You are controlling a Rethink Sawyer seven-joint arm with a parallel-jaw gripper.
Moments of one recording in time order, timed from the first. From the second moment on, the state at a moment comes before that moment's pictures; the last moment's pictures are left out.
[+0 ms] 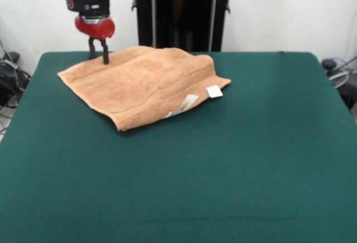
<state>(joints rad) -0.13 0.55 -1.15 1.59 -0.78 -1.31 0.39</state>
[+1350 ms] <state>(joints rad) -0.07 0.68 -1.36 1.43 -0.83 -1.02 0.29</state>
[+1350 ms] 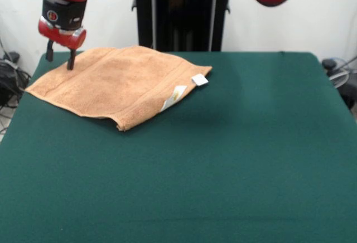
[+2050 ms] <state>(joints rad) -0.23 0.33 -1.20 1.52 -0.88 -1.08 0.30</state>
